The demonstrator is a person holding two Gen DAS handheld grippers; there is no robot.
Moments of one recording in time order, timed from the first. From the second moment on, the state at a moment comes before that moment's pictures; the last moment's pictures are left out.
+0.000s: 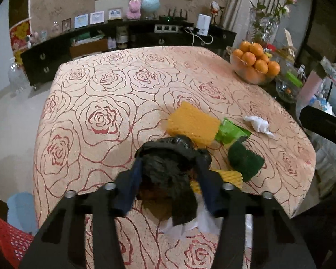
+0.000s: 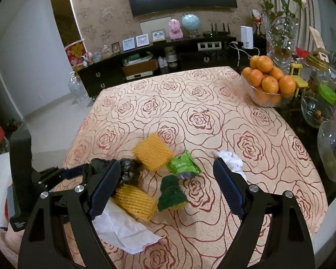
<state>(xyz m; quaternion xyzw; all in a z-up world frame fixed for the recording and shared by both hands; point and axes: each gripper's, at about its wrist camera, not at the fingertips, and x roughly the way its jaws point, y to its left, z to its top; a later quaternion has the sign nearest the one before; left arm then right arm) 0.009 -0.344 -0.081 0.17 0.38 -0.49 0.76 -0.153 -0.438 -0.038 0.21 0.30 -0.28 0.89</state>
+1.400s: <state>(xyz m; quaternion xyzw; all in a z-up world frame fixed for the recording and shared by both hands) 0.034 -0.207 0.010 0.04 0.31 -0.45 0.84 -0.032 -0.427 -0.072 0.17 0.39 -0.16 0.89</state>
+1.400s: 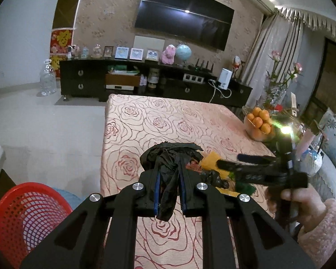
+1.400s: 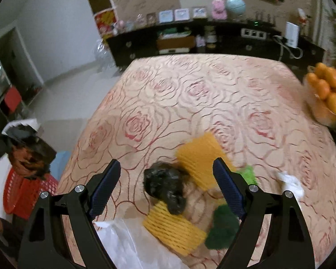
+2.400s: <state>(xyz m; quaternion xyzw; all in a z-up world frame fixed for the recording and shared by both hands) 0.041 -0.183 0.025 0.03 0.29 -0.44 0.85 -0.013 -0.397 -0.099 0.15 0.41 -0.18 0.88</state>
